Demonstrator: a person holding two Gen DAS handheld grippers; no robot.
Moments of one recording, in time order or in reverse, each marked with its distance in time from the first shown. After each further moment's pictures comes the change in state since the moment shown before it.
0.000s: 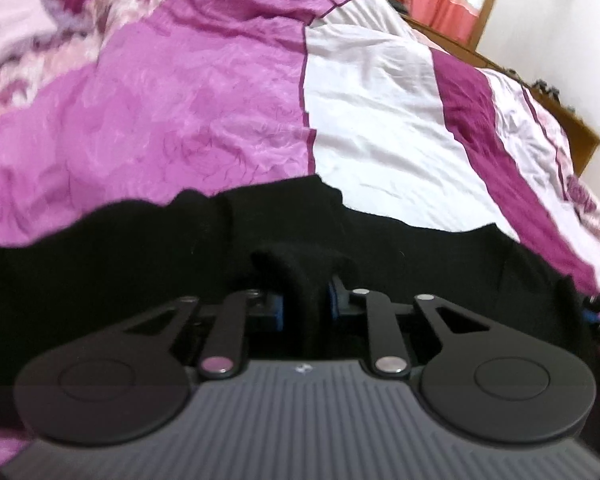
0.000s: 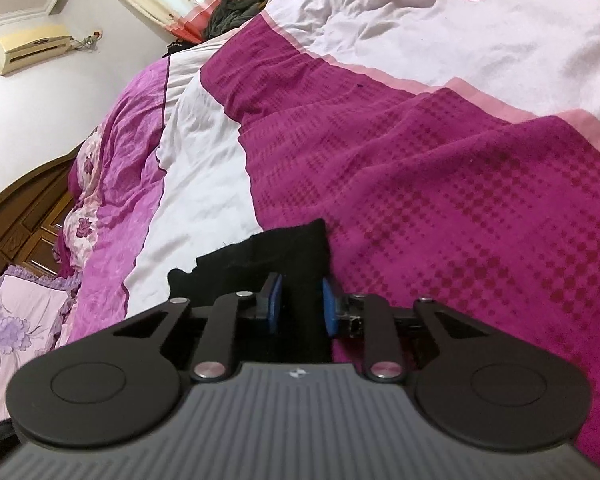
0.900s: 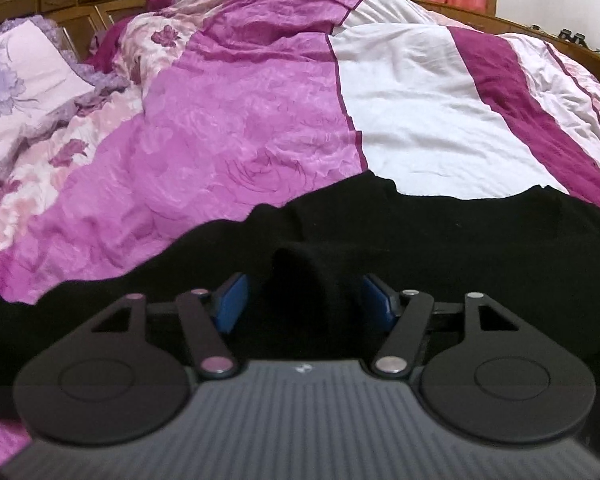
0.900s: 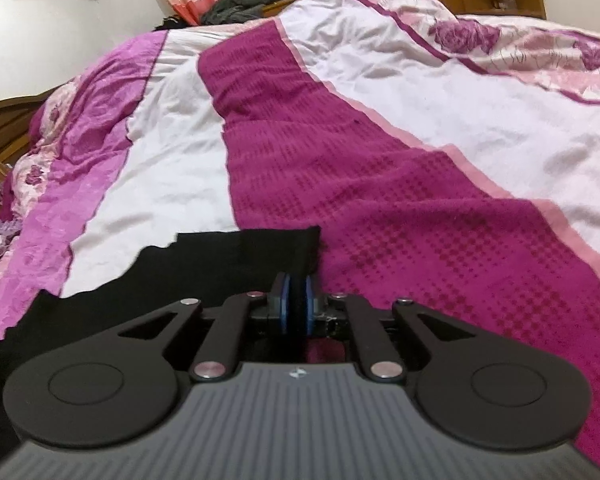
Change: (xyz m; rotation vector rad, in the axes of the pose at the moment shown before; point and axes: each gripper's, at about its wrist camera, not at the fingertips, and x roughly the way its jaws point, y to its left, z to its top) left arm -0.031 -0.001 -0.007 0.176 -0.016 0.208; right arm -0.018 0.043 -0.009 -0.265 -0.048 -0.206
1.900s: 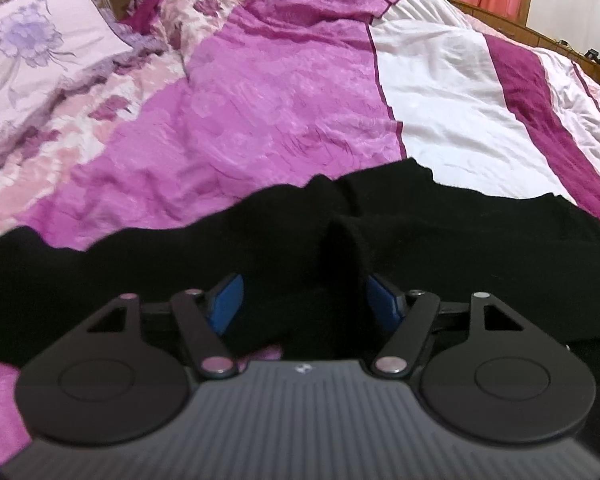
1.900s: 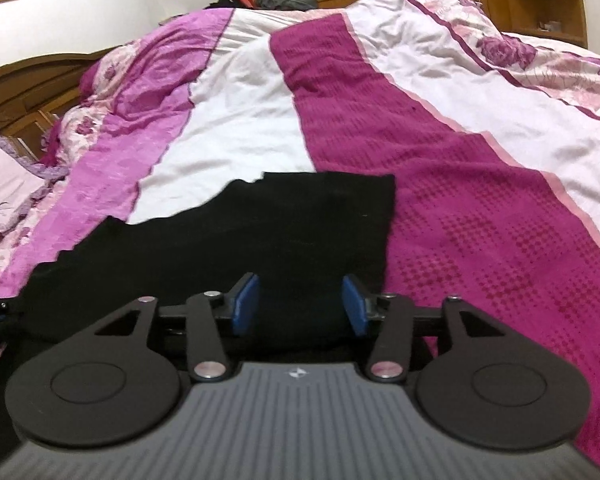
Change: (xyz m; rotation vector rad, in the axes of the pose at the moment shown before) left arm -0.035 0.043 -0.010 -0.119 0.064 0.023; right arm -0.075 0.042 -0.048 -0.131 0.041 0.092
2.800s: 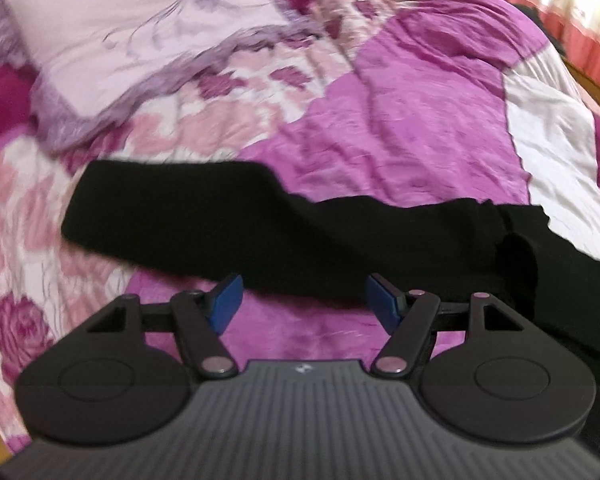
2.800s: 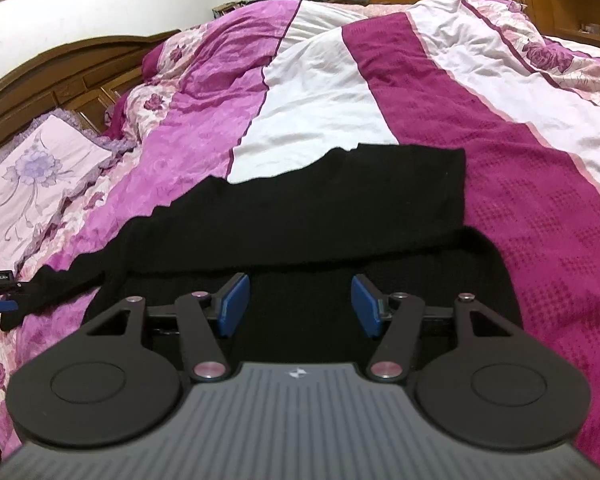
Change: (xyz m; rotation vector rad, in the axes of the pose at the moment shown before) left arm -0.078 0.149 -0.036 -0.322 0.019 0.179; right arm -0.094 0.065 -0.044 -0.056 0.050 0.128
